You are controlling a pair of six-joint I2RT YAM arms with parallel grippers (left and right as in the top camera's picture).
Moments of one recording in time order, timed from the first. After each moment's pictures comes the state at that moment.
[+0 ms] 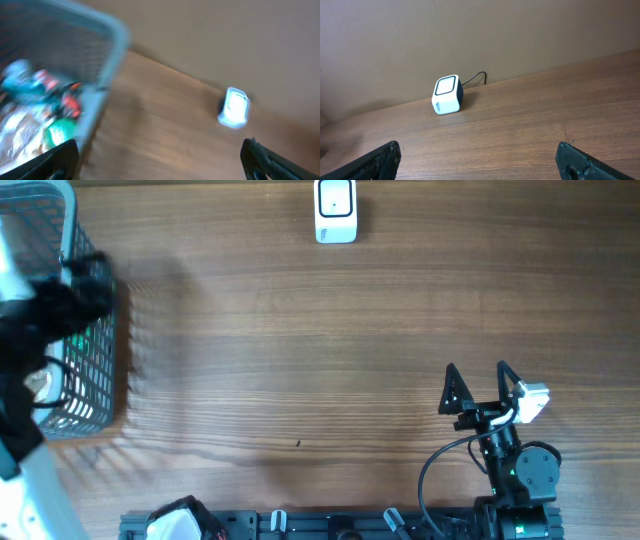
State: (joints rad) left arm 0.45 1.20 1.74 -1.11 0.31 -0.17; right arm 0.06 0.02 0.01 0.00 -0.09 0.31
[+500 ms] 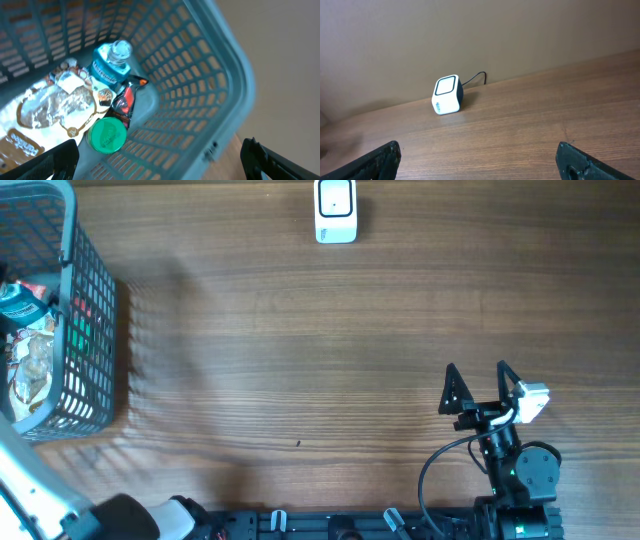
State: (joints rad) left arm 0.72 1.50 1.74 -0.99 0.21 -0.53; right arm 0.06 0.02 0.01 0.00 -0.09 0.31
